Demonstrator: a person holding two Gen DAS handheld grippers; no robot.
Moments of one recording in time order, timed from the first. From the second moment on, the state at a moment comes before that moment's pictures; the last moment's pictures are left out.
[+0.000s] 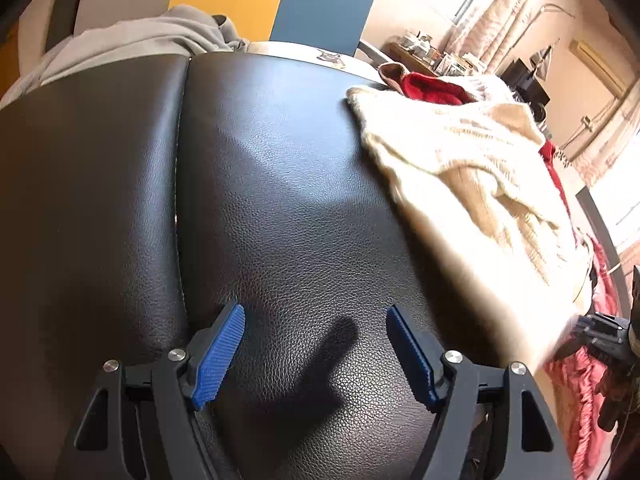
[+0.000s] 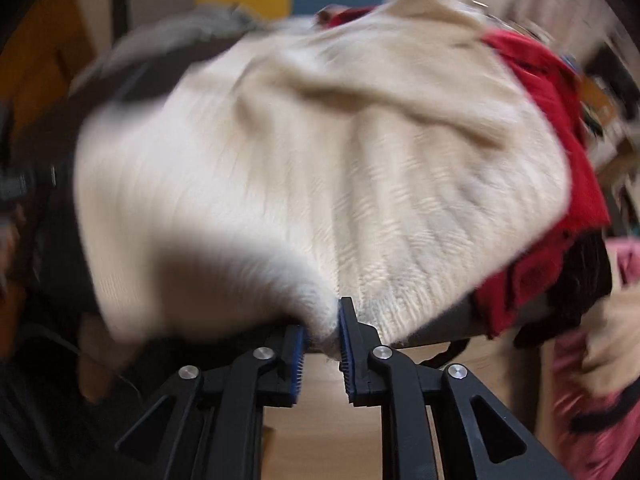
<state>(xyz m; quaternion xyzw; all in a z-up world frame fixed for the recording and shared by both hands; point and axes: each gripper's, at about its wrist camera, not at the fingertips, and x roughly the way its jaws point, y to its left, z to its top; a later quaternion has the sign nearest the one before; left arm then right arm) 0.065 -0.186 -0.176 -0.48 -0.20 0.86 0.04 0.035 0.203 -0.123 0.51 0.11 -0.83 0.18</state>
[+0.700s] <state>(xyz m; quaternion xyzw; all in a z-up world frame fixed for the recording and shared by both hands) -0.020 -0.087 -0.101 -0.44 -0.20 0.85 0.20 -0.025 0.226 -0.092 0.40 -0.40 -0.78 0.28</state>
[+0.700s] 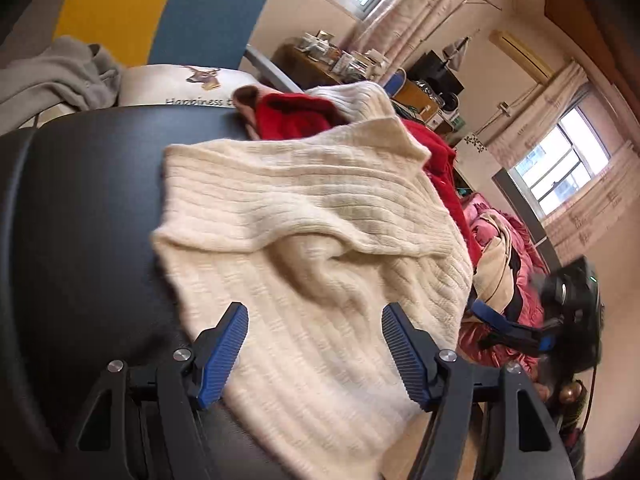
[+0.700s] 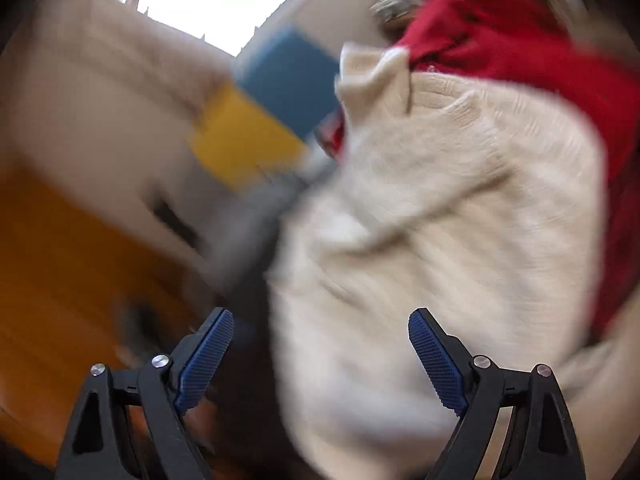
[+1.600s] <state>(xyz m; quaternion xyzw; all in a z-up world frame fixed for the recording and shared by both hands) 0.088 -0.236 -0.104 -0.39 -0.33 0.86 0.03 -0.025 -0.088 -0.098 0.44 -0.18 -0.74 0.48</state>
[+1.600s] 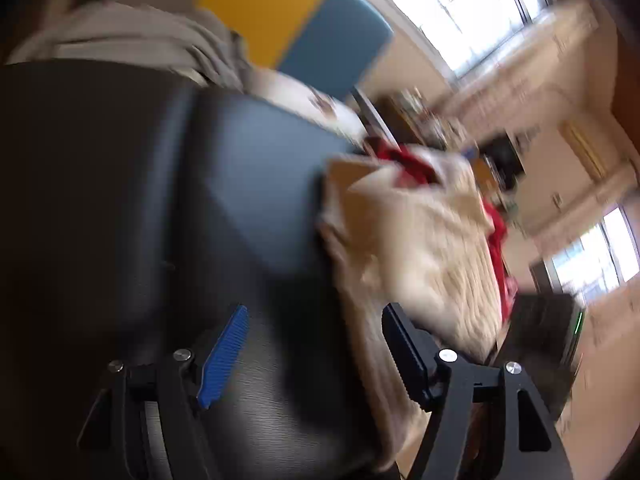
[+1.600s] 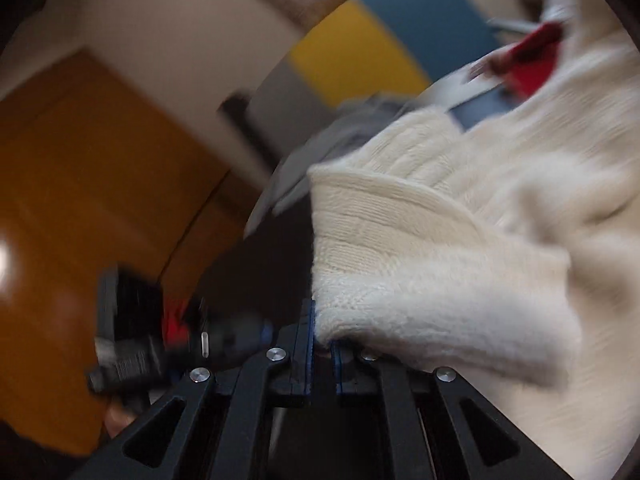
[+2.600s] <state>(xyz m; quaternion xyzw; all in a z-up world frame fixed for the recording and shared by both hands) -0.059 -0.175 -0.170 -0.50 -0.08 0.86 0.02 -0.026 -0.005 -0.149 0.49 -0.10 -0.81 0.31</state>
